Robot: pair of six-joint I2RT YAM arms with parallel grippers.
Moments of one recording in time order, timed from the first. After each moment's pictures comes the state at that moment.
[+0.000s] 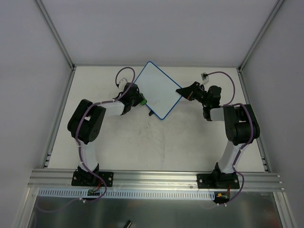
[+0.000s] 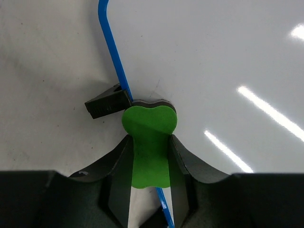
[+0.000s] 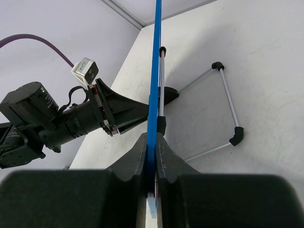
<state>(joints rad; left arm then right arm) -0.46 1.93 1.09 0.19 -0.19 -0.99 0.15 1.87 0.84 1.02 -0.72 0.85</state>
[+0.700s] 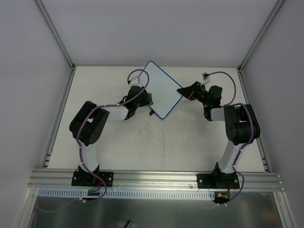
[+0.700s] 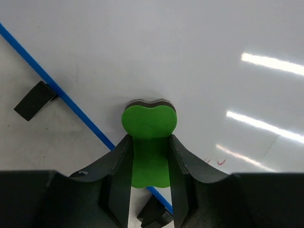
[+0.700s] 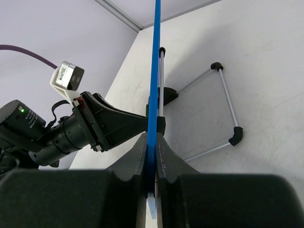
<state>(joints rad) -0.54 1.92 1.04 0.39 -0.15 -0.68 0.13 1.87 0.84 1.03 -0.72 0.85</state>
